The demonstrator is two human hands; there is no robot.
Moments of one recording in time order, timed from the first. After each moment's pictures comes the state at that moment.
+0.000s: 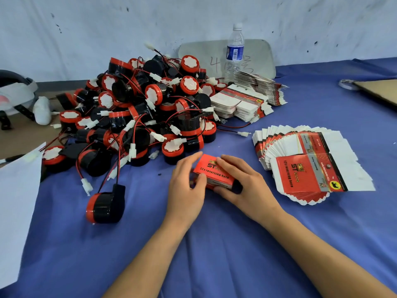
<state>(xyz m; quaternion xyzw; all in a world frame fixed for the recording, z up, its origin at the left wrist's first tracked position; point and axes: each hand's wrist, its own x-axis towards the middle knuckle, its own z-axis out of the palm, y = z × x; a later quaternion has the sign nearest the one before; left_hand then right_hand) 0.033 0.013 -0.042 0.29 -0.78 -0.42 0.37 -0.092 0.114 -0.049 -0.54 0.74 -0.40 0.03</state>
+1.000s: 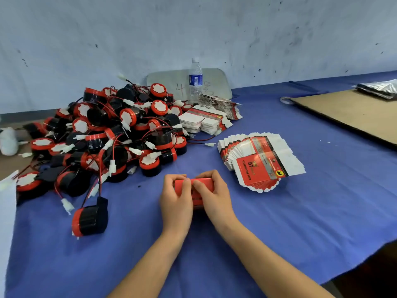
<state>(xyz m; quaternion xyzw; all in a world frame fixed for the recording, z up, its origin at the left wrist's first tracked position) 0.032 0.058 -0.035 0.35 -0.66 -0.53 0.40 -0.026 0.118 -0.034 -0.23 0.69 -0.67 0.15</state>
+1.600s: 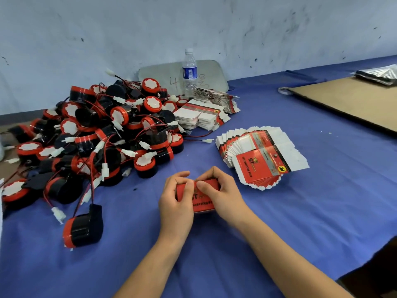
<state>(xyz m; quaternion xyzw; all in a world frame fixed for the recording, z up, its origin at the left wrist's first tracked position) 0.035 0.051 -0.040 0.26 -0.69 -0.55 0.39 -0.048 0.133 -0.025 -0.33 0.66 -0.65 0.19</state>
